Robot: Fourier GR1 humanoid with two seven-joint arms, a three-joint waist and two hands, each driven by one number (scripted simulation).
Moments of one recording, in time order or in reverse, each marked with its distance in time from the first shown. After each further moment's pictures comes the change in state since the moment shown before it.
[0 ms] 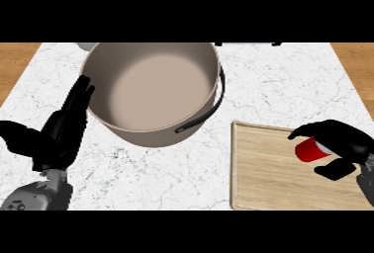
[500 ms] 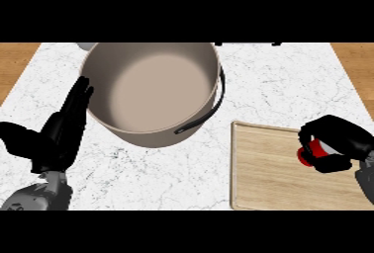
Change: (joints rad) left arm 0.010 -0.014 0.009 -0.019 -0.026 -0.009 0.019; right arm -0.018 0.030 -0.041 0.024 0.023 -0.047 -0.112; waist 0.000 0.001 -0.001
